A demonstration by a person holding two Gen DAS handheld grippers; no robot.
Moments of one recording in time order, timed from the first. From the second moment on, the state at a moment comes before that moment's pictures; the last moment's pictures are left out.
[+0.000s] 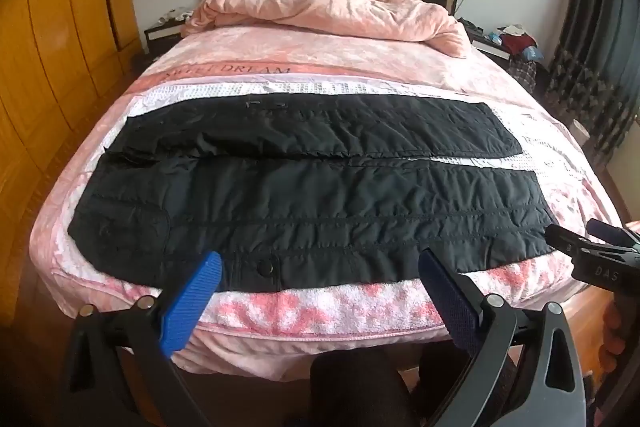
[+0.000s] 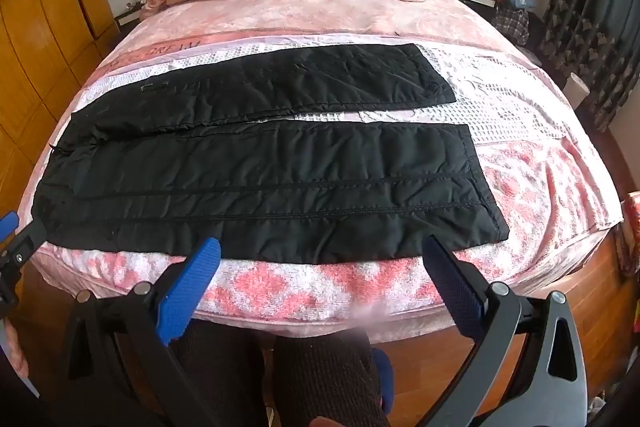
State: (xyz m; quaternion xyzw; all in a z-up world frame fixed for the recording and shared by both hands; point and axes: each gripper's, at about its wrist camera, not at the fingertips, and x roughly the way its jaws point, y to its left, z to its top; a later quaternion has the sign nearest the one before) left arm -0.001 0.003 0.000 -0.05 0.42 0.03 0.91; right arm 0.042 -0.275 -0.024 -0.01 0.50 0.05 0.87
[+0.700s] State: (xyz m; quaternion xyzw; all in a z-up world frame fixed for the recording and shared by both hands) left arm 0.000 -0.005 0.005 -0.02 0.41 0.04 0.91; right arm 0.044 -0.284 -0.020 0.01 0.49 0.05 0.87
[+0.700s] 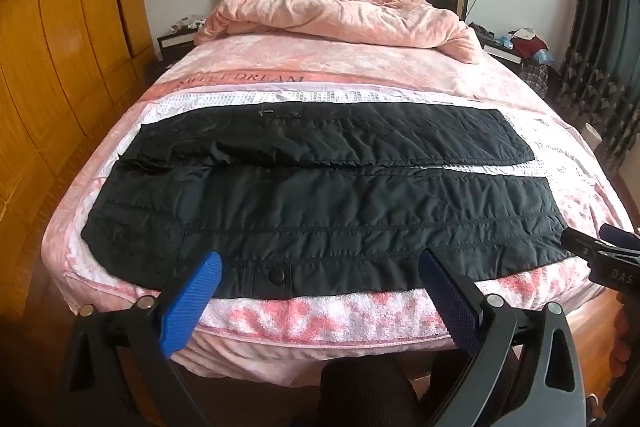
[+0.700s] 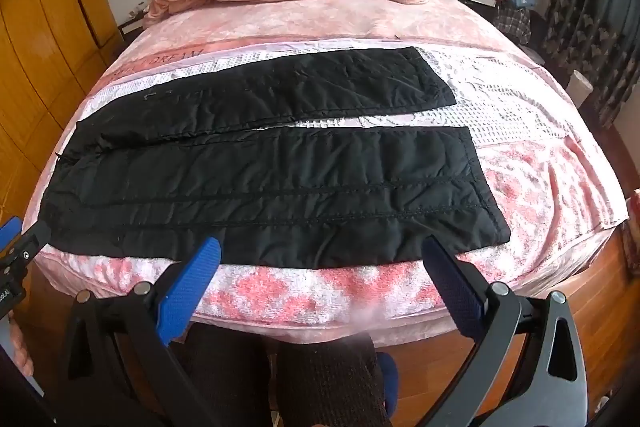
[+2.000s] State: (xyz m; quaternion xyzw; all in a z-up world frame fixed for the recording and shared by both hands) left arm 0.043 0.014 0.001 -0.03 0.42 0.06 0.91; right arm 0.092 -0.289 -0.032 0.04 0.48 0.07 0.87
